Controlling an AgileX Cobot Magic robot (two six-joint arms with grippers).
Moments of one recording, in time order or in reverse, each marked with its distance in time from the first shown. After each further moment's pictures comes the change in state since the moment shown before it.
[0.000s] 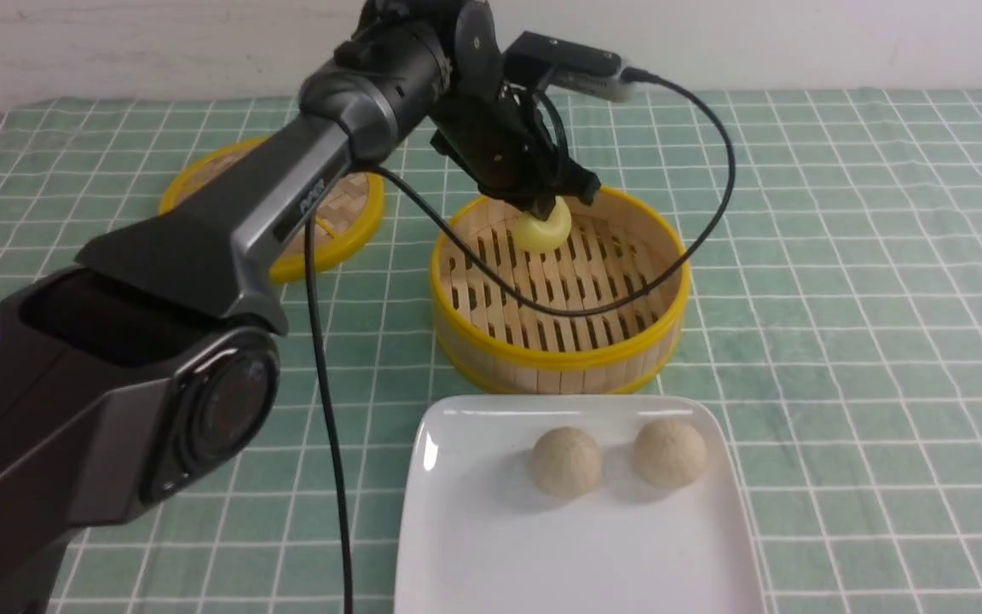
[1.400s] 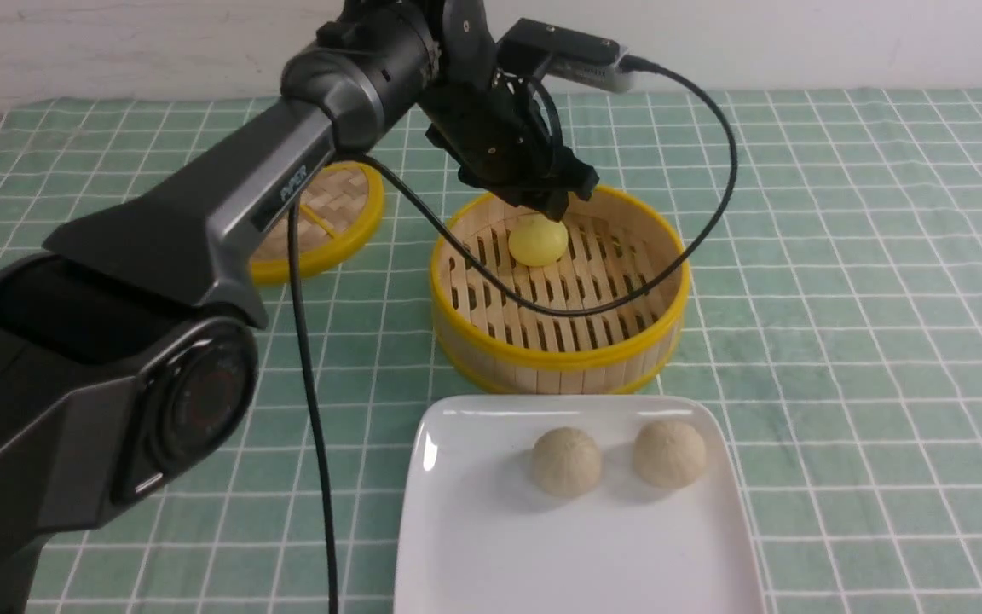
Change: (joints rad) right arm 0.000 -0.009 0.000 -0.004 0.000 0.001; left arm 0.001 -0.026 0.106 -0.015 -0.088 0.041
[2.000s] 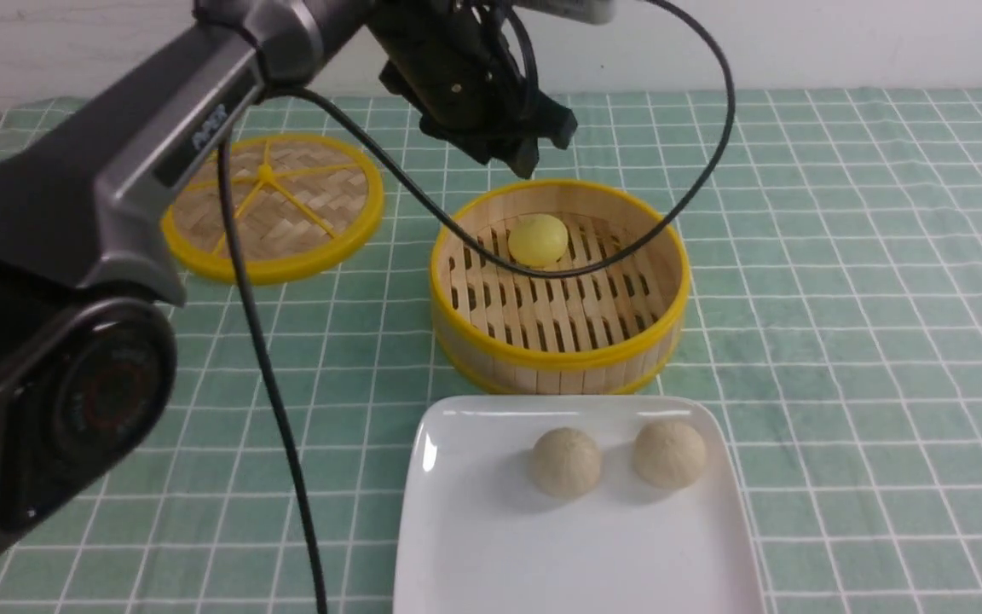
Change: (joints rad) right arm 0.000 0.000 0.000 -0.034 0.000 0.002; left arm 0.000 -0.150 0.034 0.024 0.119 -0.049
